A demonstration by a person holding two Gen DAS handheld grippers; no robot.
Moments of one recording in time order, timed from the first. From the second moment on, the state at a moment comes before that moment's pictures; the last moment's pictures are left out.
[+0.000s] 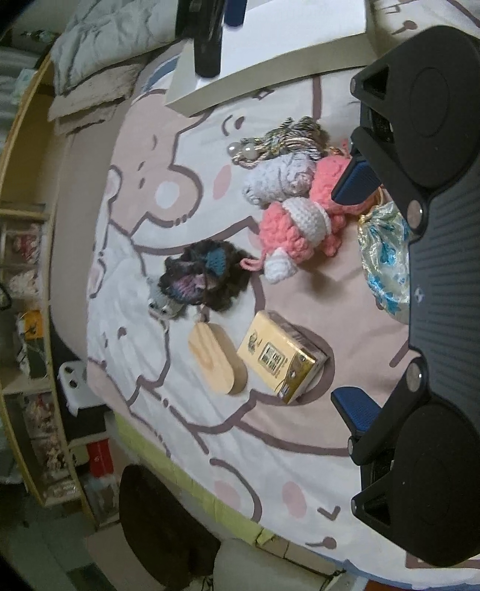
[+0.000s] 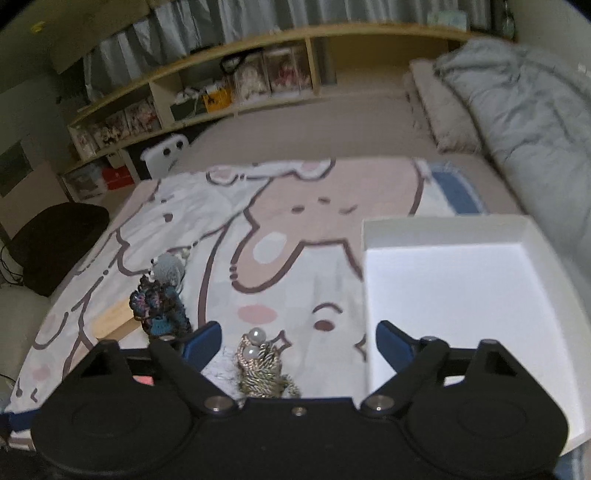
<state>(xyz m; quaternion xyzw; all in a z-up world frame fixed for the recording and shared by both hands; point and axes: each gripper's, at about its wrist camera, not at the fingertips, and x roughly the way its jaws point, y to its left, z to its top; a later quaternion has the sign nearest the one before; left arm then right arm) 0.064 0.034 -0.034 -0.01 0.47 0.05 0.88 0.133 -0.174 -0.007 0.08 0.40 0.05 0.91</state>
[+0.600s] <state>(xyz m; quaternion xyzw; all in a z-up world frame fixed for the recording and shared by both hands) 0.075 -0.004 -0.071 0.12 0.54 -0.07 0.83 0.154 -0.153 -0.081 0.12 0.49 0.08 0.86</state>
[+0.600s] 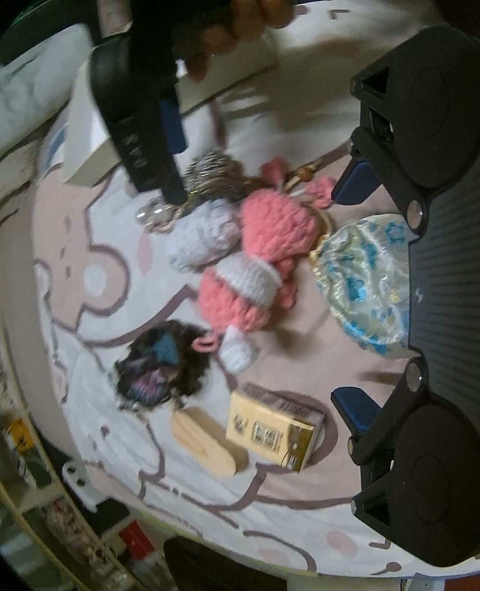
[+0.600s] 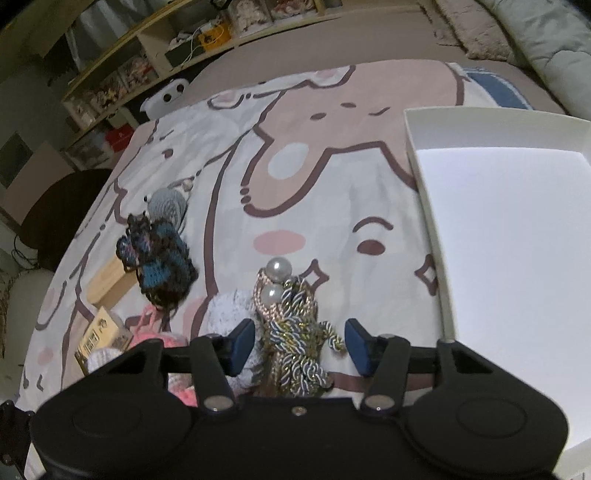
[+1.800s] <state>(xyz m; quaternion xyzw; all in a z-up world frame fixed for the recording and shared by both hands) 0.074 0.005 -0.086 0.08 0.58 -0.06 0.81 0.137 -0.170 -0.062 0.15 0.44 0.11 0.88</state>
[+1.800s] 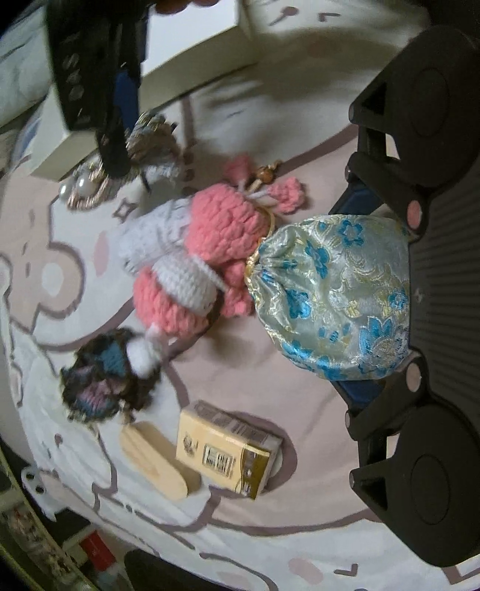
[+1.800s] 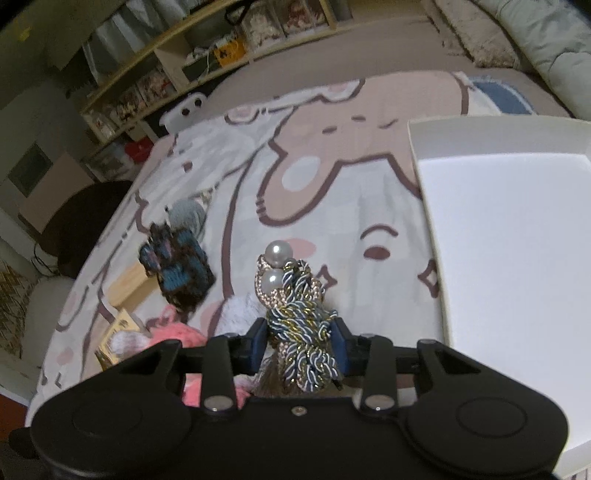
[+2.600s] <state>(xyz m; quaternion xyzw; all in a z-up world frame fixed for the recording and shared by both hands) 0.127 -0.004 0.031 -0.02 0.42 0.00 0.91 0.125 -0.247 0.005 0.20 0.34 0.06 0.92</state>
